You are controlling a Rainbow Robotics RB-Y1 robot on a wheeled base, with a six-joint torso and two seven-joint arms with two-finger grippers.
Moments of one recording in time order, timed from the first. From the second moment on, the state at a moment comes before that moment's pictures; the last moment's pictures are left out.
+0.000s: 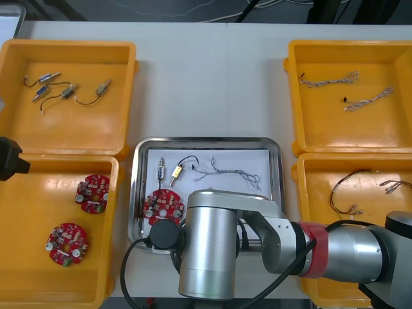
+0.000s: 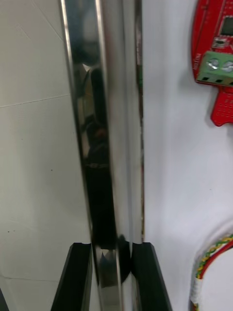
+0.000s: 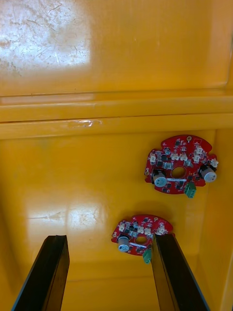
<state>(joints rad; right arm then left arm) -0.72 -0.32 1.20 -1.90 -0.45 1.72 1.57 -0.14 0.95 0.26 -2.23 0.99 1.82 -1.16</state>
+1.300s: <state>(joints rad) -0.90 -0.39 1.20 -1.91 -0.45 1.70 1.61 -0.14 0.95 0.26 -2.23 0.99 1.82 -1.16</state>
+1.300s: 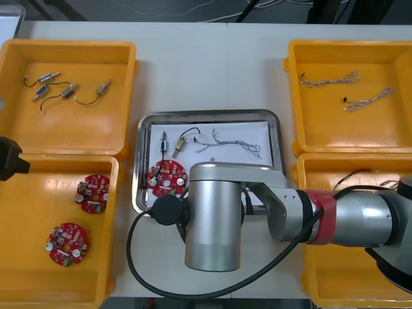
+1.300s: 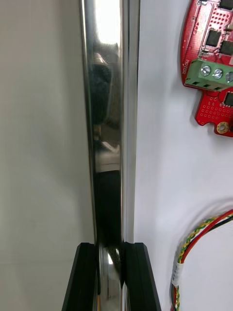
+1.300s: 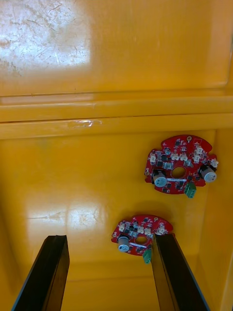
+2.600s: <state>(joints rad) -1.11 -0.44 1.20 -1.68 -0.47 1.52 1.63 -0.14 0.95 0.26 -2.23 0.99 1.82 -1.16</state>
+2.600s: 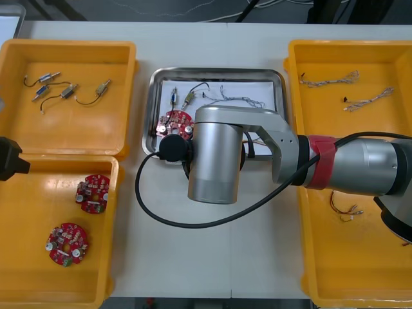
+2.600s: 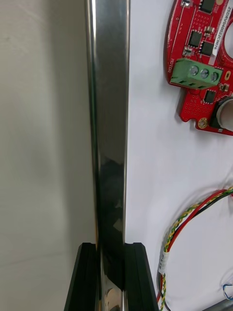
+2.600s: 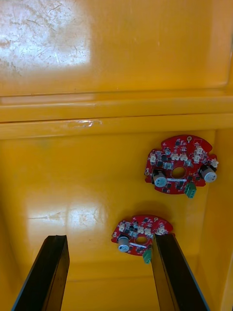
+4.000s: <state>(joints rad) -1.22 -0.44 1.20 -1.30 -0.48 1.05 1.80 -0.14 0.95 0.26 -2.23 0.99 1.82 -1.16</state>
